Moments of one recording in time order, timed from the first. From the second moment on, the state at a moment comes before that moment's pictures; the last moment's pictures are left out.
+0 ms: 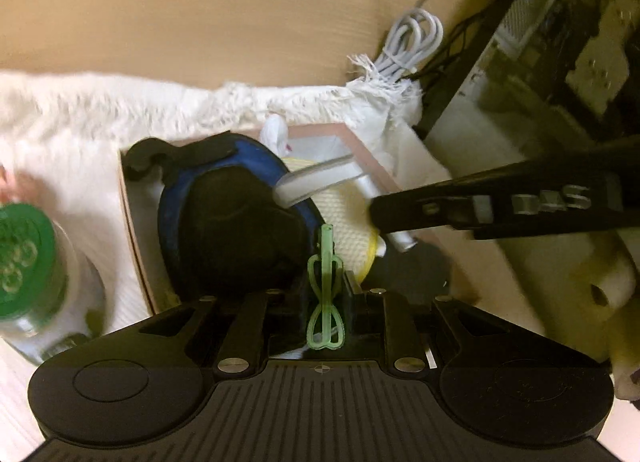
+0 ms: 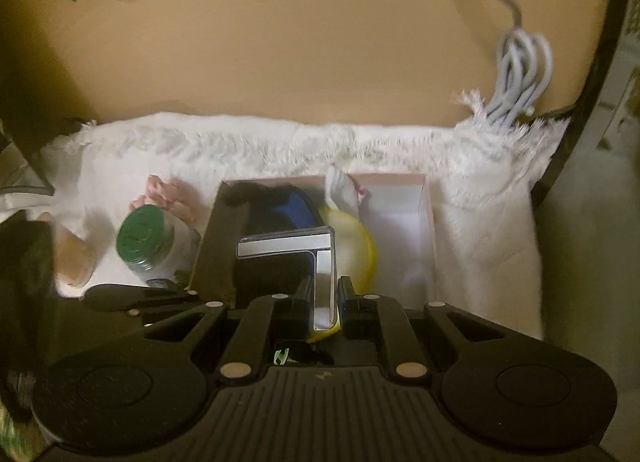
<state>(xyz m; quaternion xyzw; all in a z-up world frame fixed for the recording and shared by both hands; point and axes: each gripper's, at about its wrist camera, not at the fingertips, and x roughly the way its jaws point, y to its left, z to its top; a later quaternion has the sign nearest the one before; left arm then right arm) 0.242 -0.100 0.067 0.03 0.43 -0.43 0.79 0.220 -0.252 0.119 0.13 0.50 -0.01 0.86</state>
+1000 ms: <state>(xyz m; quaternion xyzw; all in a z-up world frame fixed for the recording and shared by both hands) 0.241 0.096 0.107 -0.13 0.34 -0.27 0.89 0.171 -0.218 0.162 0.08 0.44 0.00 0.89</state>
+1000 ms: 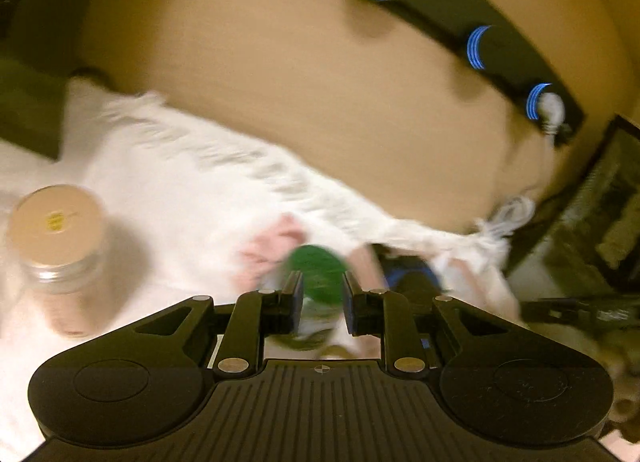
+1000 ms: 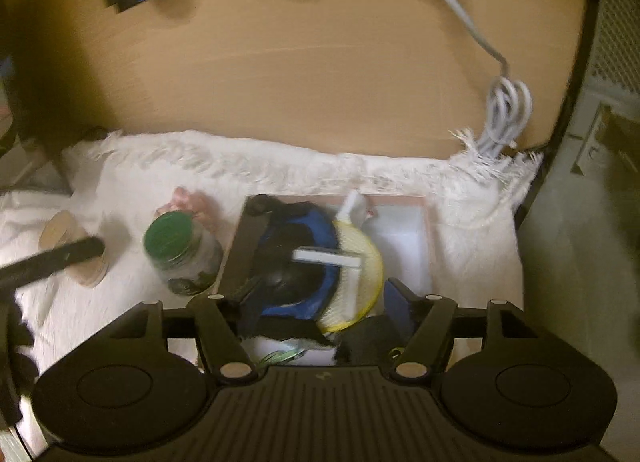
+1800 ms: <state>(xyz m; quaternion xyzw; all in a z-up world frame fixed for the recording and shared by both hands) 0.411 0.005 0.054 0.03 0.56 -0.23 0.80 0.173 -0.123 0.142 0.01 0.47 0.08 0.88</state>
